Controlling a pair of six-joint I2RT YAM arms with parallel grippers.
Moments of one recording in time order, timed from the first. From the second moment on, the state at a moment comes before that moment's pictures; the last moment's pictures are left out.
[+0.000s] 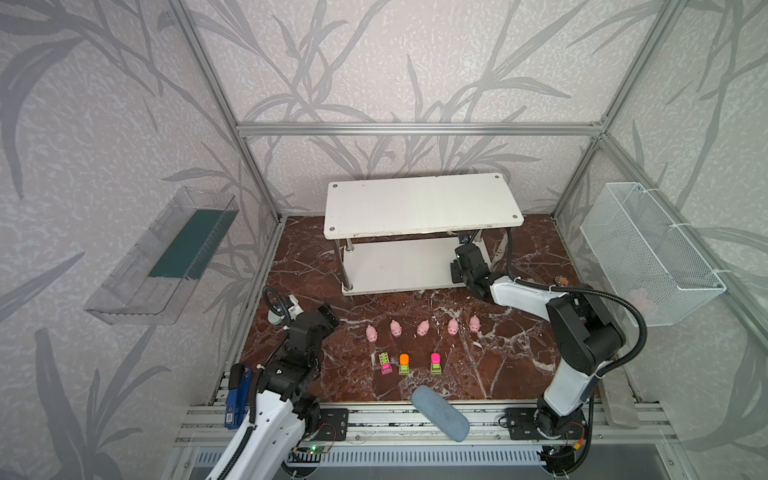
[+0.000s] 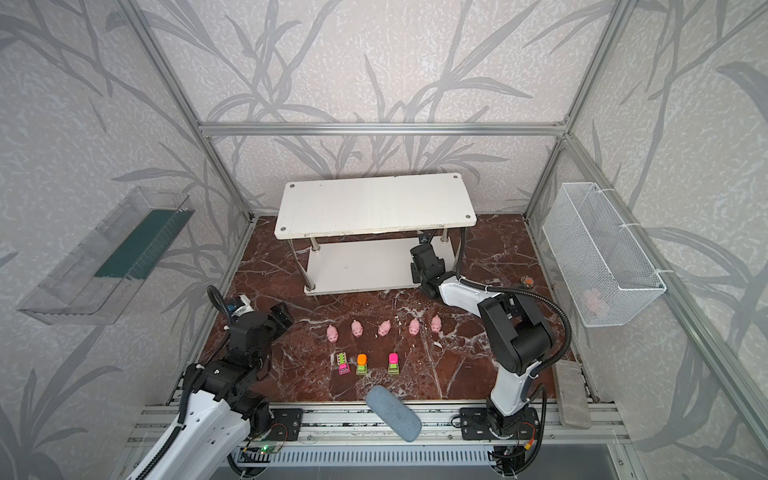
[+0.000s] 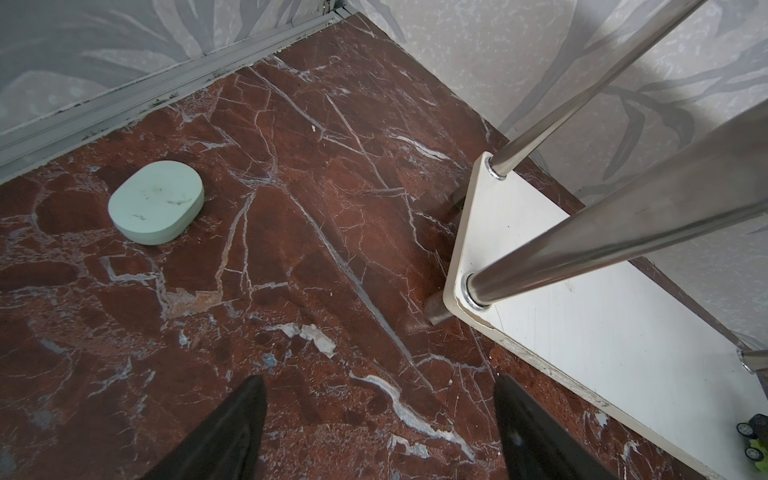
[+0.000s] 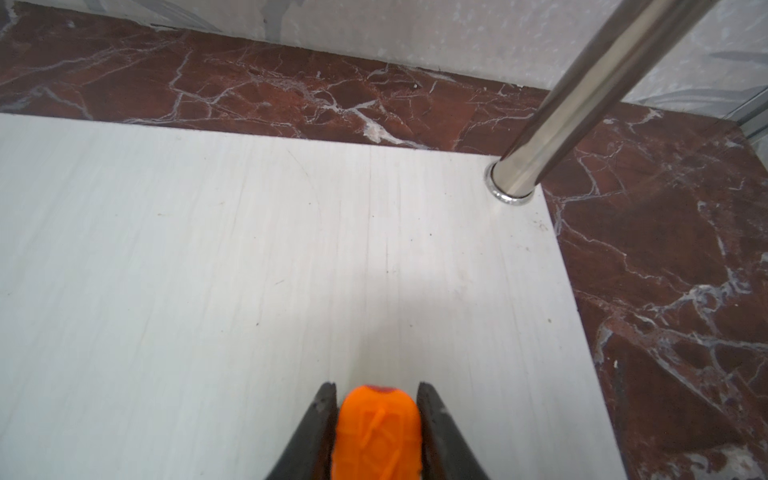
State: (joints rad) left arm -0.28 0.52 0.34 -0.39 -0.40 -0.78; right arm 0.50 1.79 1.04 0.06 0.39 0.22
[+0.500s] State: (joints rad) left arm -0.28 0.52 0.33 -0.39 -0.41 -0.79; right arm 0.50 1.78 1.04 0.05 0.39 0.22
